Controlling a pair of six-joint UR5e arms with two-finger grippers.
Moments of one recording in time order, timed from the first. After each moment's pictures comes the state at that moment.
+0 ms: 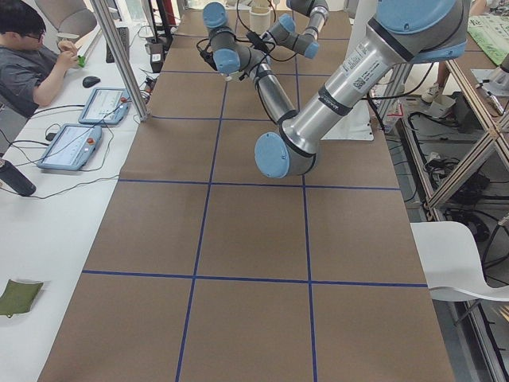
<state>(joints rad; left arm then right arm) -0.93 -2.38 -1.66 -1.87 -2.54 -2.01 0.42 -1.08 1.81 -0.83 1.13 0.33</state>
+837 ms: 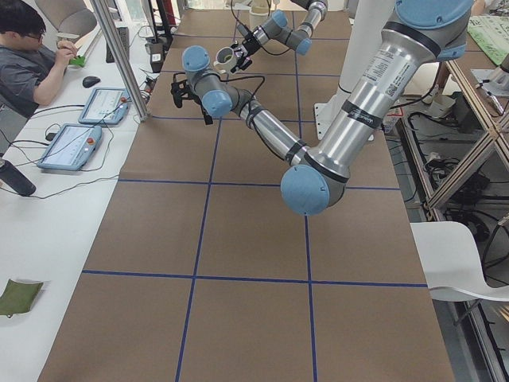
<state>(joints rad) -1.06 -2.08 -1.68 -1.86 -2.39 -1.17 0.53 -1.16 1.82 -0.84 1.21 0.56</state>
